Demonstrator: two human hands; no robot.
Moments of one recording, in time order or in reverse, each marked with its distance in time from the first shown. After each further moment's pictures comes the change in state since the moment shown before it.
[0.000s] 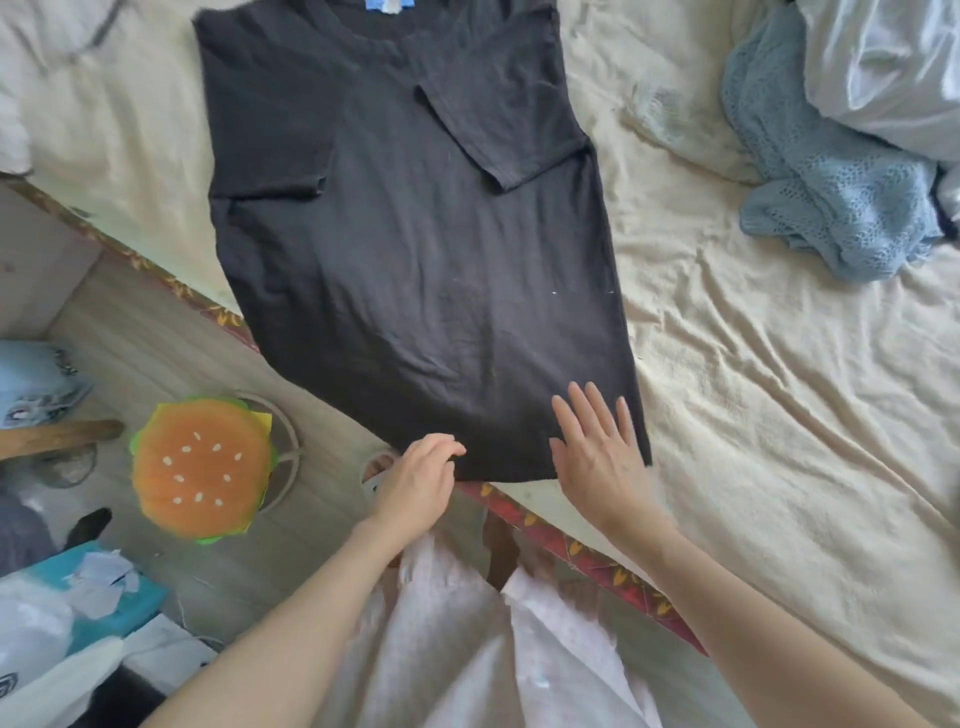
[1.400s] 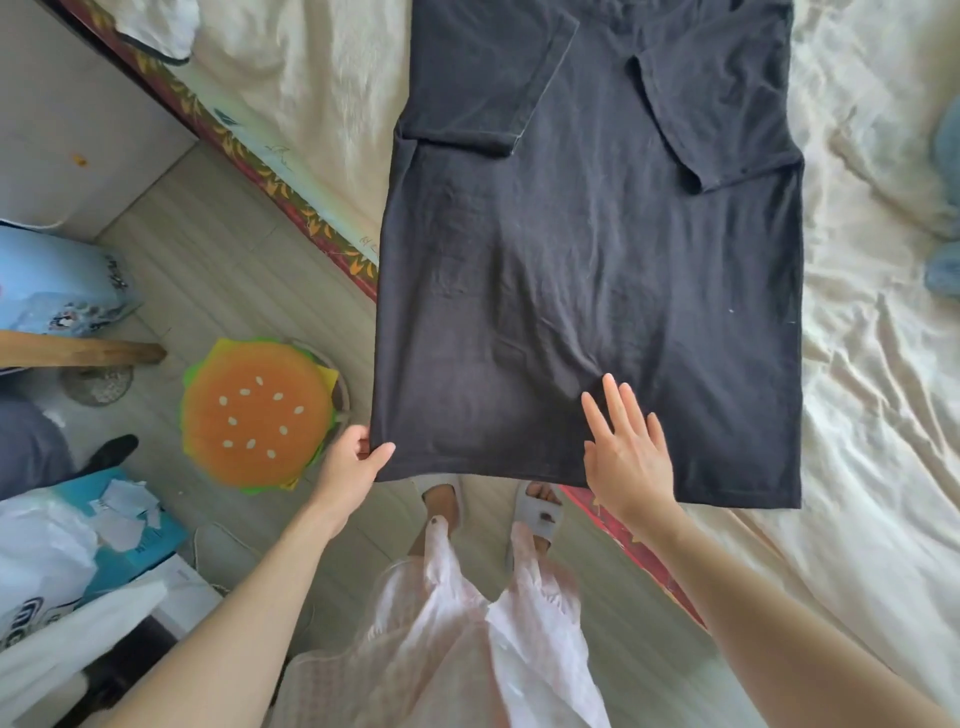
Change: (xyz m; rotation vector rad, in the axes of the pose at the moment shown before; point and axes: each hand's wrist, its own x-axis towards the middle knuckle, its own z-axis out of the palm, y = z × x) left_hand -0.055 -0.210 -0.059 -0.830 0.198 -0.672; right_hand 0.055 -0.128 0.045 -0.156 -0.177 0.015
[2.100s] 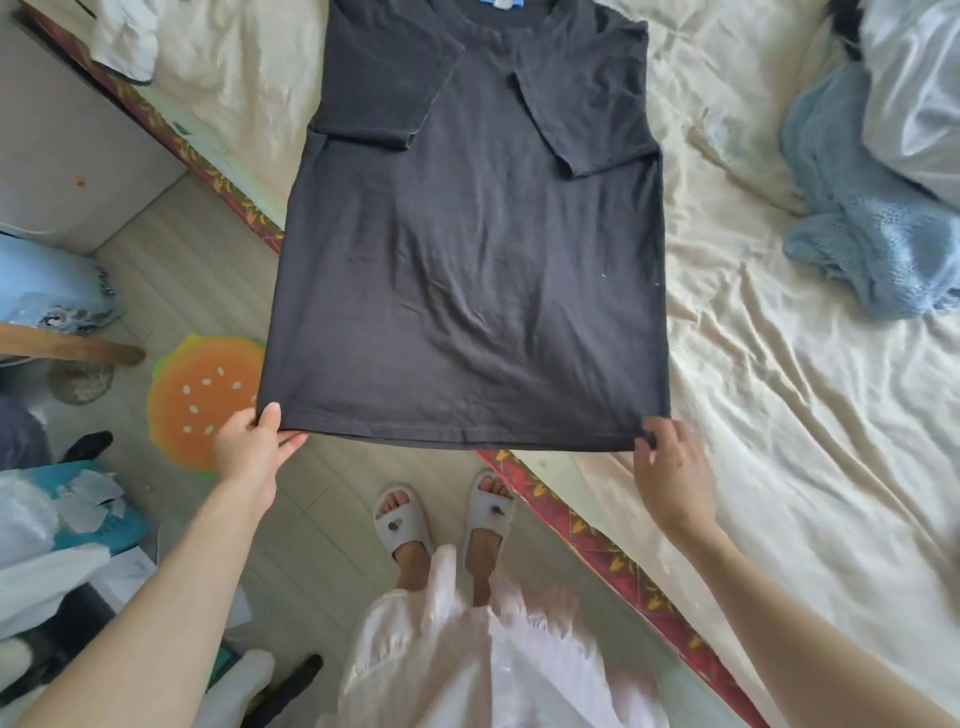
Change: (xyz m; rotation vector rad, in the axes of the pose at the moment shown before) left_hand -0.087 0.024 0.046 -0.539 0.447 -0.007; right_hand -0.092 0.163 0.020 0.433 0.329 0.256
